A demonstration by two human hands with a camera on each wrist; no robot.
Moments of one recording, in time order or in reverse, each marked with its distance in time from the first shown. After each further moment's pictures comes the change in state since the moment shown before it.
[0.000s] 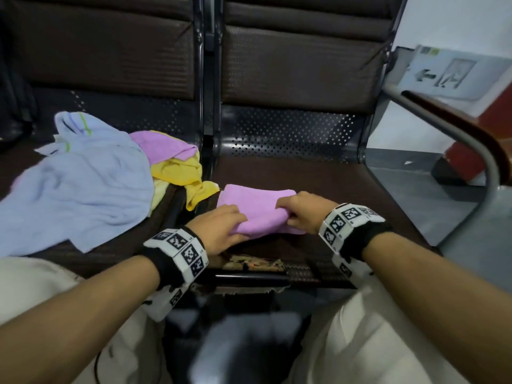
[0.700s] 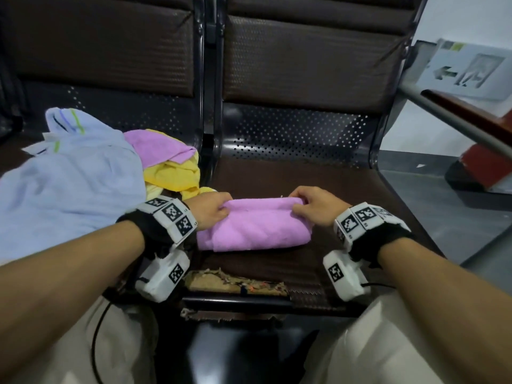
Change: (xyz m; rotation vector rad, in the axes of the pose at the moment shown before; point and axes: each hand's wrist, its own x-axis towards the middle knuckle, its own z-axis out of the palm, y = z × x) left_hand 0.049 -0.036 -0.030 -0.124 -0.067 -0.231; right_hand 0.038 0.040 0.002 0.481 0.124 0.253
